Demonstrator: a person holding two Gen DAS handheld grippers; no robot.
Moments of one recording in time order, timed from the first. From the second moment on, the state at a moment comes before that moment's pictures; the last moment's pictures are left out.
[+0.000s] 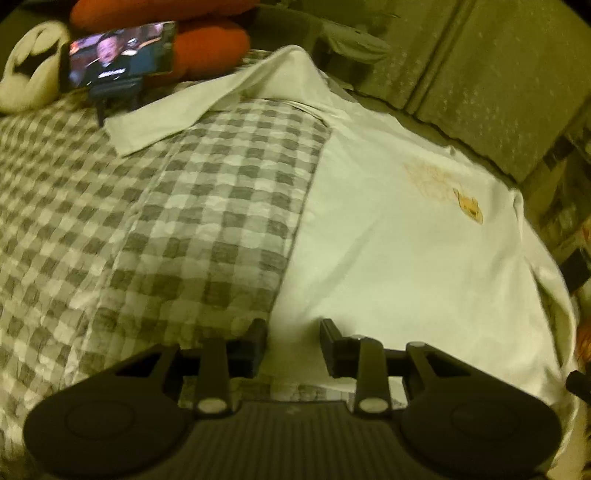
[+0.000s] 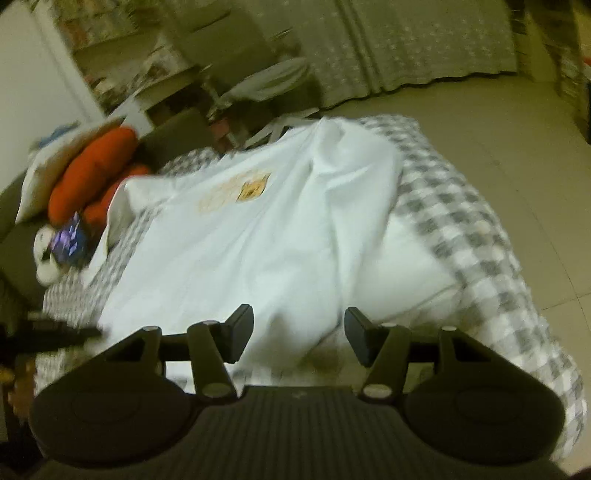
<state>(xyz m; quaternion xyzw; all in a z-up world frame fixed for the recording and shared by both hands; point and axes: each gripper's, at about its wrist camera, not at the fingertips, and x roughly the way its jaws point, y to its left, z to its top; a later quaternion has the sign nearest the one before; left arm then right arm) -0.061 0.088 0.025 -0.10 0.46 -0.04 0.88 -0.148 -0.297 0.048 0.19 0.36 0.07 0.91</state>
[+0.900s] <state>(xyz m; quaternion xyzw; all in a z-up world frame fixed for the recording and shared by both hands) -0.126 0.073 0.047 -0.05 0.43 -0.08 0.90 -0.159 -0.302 0.054 0.17 0.37 0.00 0.91</state>
